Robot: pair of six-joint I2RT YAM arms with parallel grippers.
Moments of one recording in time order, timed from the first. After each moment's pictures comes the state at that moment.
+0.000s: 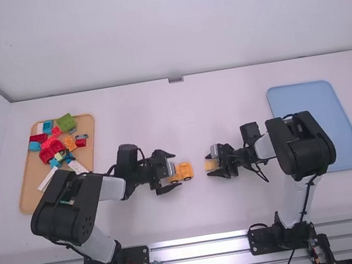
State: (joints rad) left arm -0.24 1.70 0.44 0.45 0.87 0.97; right arm 0.12 1.99 0.63 0.10 -1.09 -1.23
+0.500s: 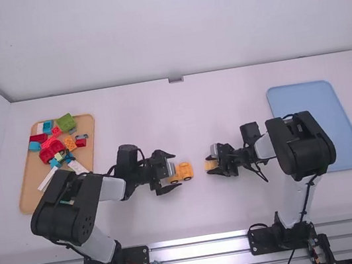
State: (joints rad) left arm -0.24 1.70 0.44 0.46 0.87 0.96; right arm 0.12 1.99 0.63 0.10 -1.07 -1.20
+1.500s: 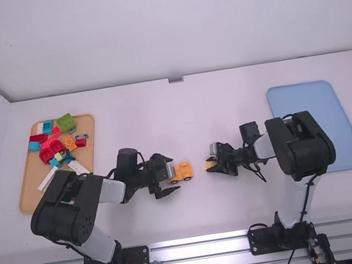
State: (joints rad) left arm -0.24 1.71 0.40 0.46 0.82 0.92; right arm 0.12 1.99 0.64 0.09 -1.05 -1.15
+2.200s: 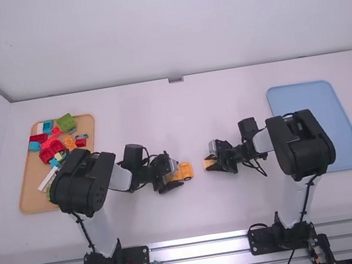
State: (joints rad) left arm -0.24 1.94 0.54 0.46 0.91 0.88; right arm 0.12 1.99 0.72 -0.08 -1.08 -1.25
